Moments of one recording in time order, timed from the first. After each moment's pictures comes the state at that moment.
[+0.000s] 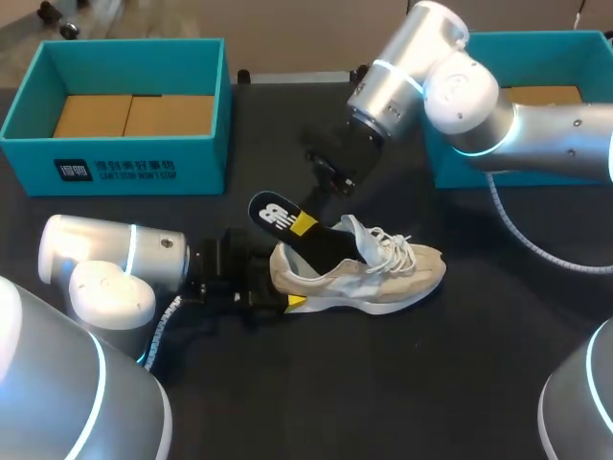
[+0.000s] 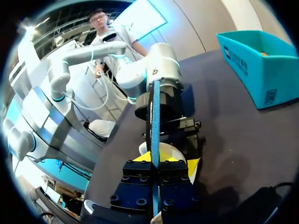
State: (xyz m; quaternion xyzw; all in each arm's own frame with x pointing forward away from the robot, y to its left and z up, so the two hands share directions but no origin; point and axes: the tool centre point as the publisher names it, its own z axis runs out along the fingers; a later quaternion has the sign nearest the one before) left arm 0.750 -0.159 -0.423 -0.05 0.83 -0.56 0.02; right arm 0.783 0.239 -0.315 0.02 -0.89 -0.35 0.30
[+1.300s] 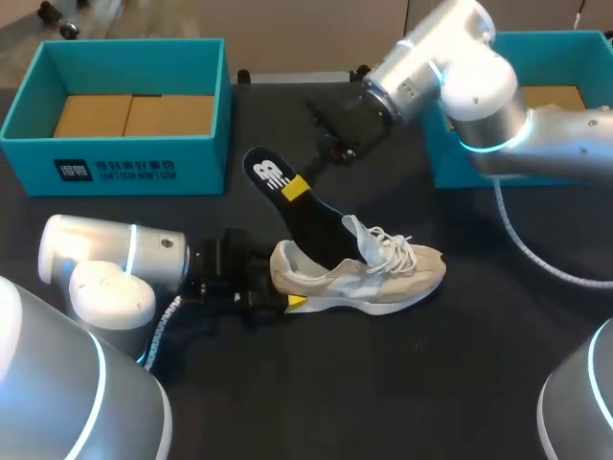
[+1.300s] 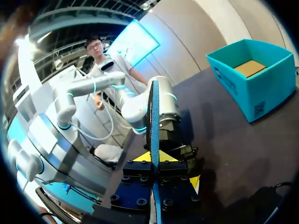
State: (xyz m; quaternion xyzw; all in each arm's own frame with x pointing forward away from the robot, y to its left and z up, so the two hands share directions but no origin) left arm 0.750 -0.159 -0.423 -0.05 0.83 -0.56 0.02; right arm 0.804 0.252 -0.260 -0.05 -0.83 -0.44 0.33
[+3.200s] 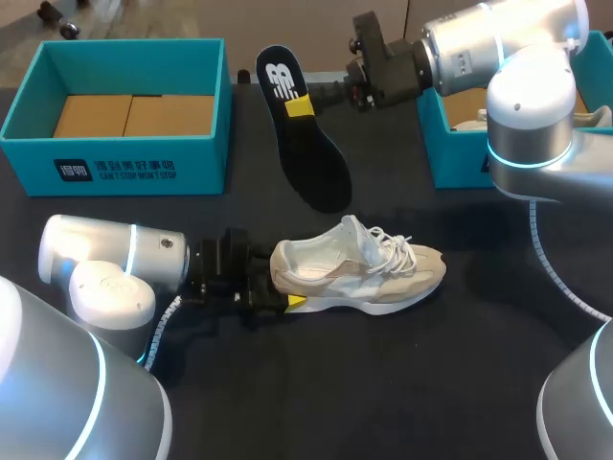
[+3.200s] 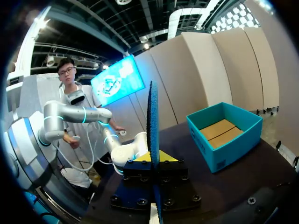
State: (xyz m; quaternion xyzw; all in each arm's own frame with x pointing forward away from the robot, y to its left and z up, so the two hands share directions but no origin) left arm 0.750 -0.159 -0.423 -0.05 0.83 -0.56 0.02; right arm 0.848 0.246 -0.138 -0.11 -0.79 -0.59 0.15
